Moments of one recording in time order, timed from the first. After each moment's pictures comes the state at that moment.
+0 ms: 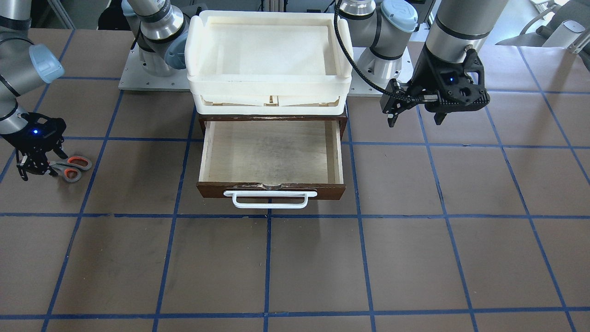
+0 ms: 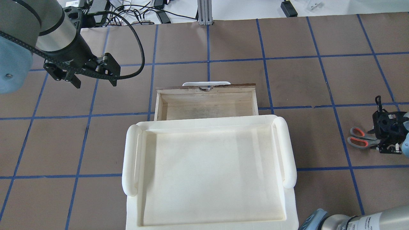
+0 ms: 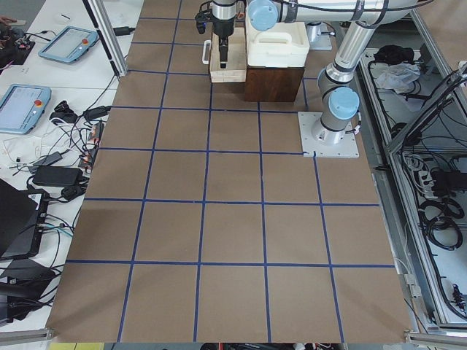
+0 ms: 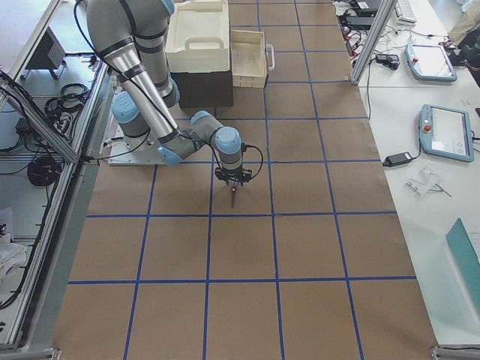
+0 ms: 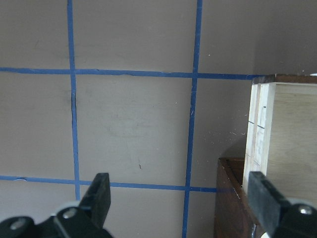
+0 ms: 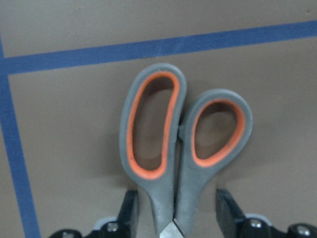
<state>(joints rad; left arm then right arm) -1.53 -1.52 -1.65 -1.51 1.62 0.00 0.76 -1.35 2.26 -2.50 -1.49 -2.26</state>
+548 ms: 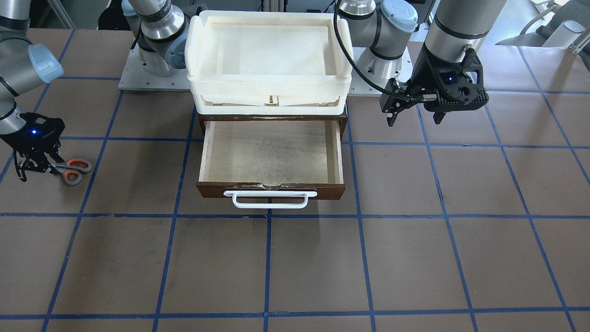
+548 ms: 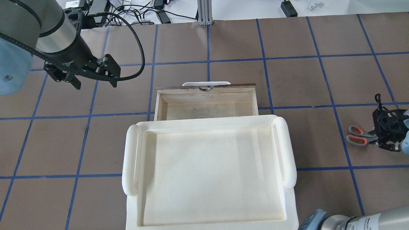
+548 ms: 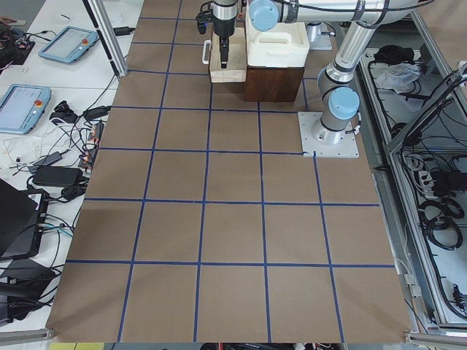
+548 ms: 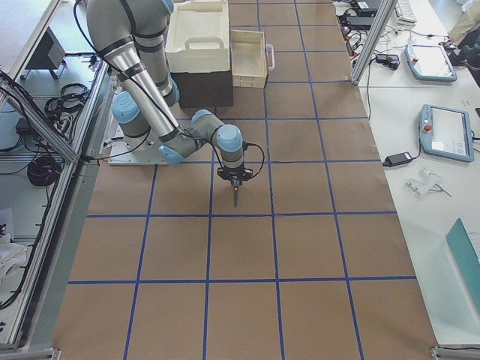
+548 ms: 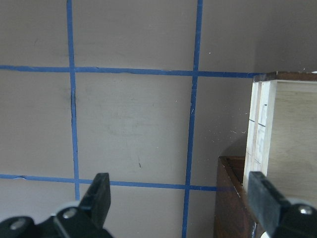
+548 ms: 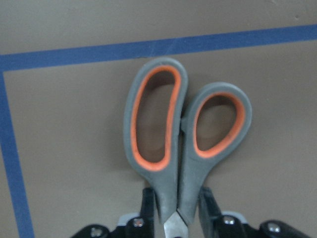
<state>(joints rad) -1.53 -1.52 -1.65 -1.51 1.62 0.00 0.76 -1.35 2.25 -2.50 -1.49 -2.27</state>
